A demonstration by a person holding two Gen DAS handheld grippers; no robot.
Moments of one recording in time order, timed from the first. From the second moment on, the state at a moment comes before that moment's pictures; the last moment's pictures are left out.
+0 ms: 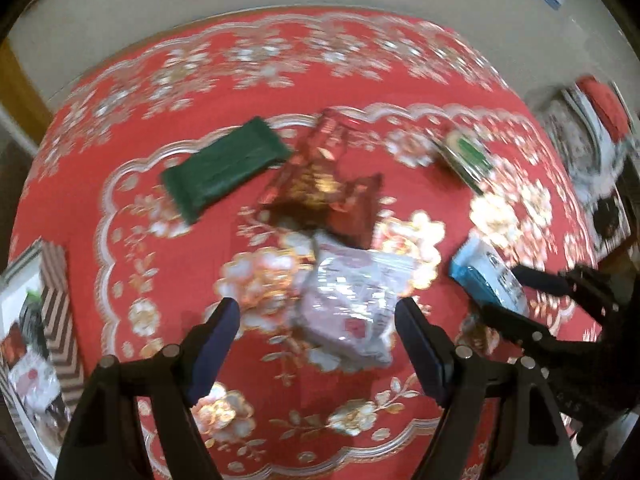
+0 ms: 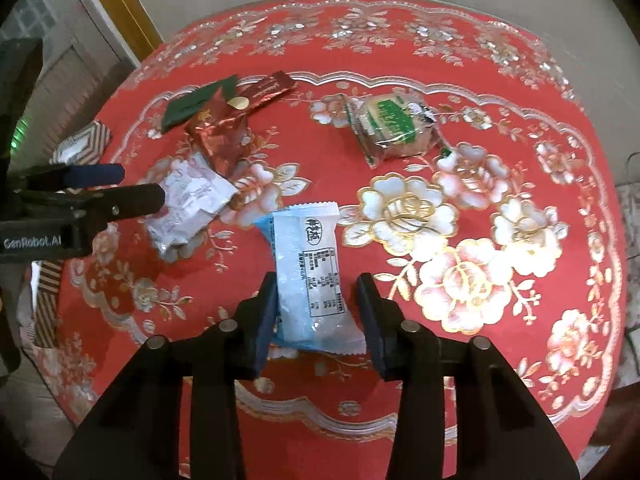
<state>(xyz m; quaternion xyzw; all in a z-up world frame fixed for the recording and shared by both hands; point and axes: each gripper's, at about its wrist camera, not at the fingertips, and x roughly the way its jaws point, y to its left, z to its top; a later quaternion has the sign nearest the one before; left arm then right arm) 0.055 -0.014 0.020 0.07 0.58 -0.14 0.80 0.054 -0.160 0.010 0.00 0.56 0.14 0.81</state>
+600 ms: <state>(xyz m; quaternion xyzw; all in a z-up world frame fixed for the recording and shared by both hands) 0.057 -0.022 0.006 0.11 0.57 -0.18 0.80 0.060 -0.151 0.006 -0.01 0.55 0.16 0.82</state>
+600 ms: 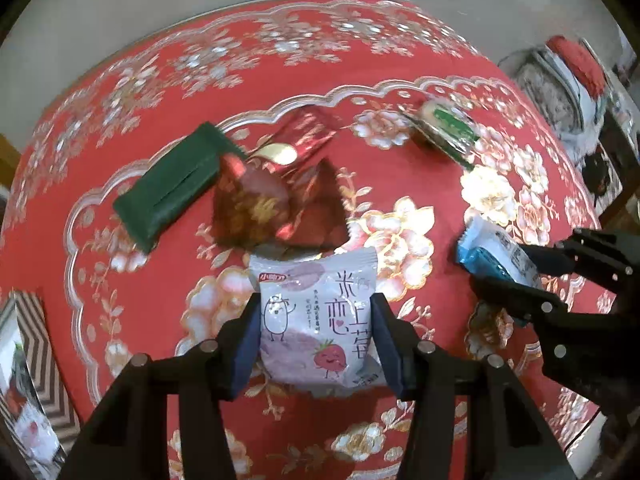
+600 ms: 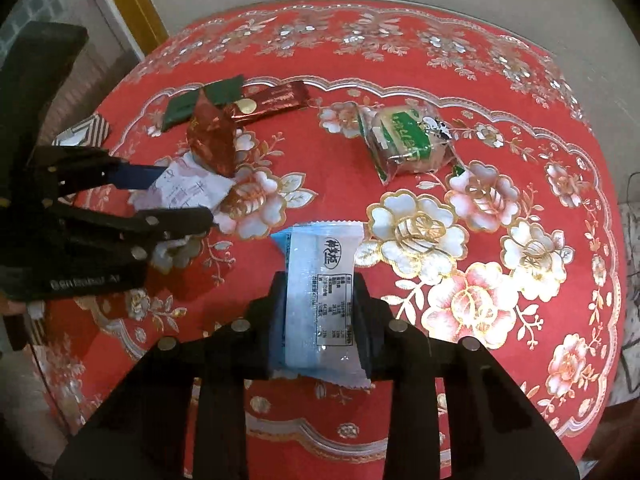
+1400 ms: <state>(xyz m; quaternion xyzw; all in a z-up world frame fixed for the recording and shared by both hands) 0.002 0.088 0.053 0.04 0.52 -0.04 0.85 0.046 -0.056 0.039 -0.06 0.52 0.28 0.80</state>
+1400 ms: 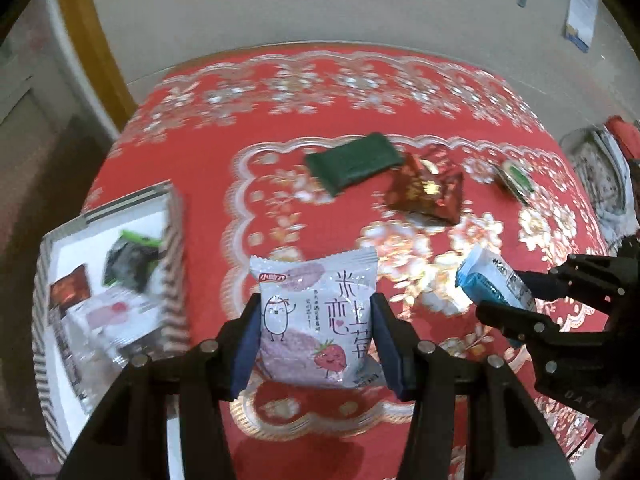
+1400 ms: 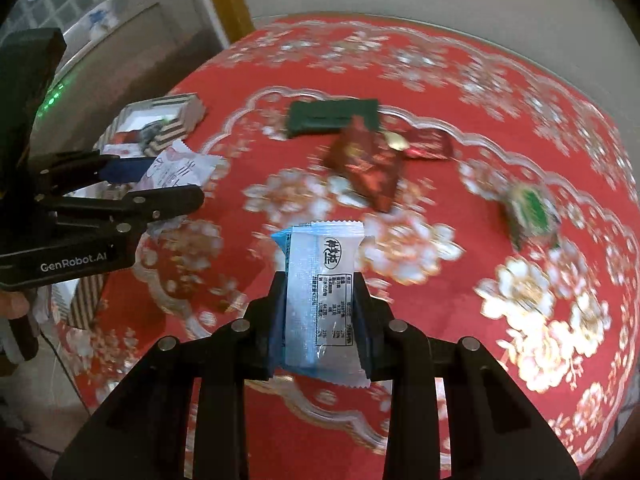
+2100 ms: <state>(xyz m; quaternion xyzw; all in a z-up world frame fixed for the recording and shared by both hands) -0.065 0.225 0.066 -0.04 0.50 0.11 0.86 0.025 0.079 0.061 -0.14 0.49 0.40 0.76</state>
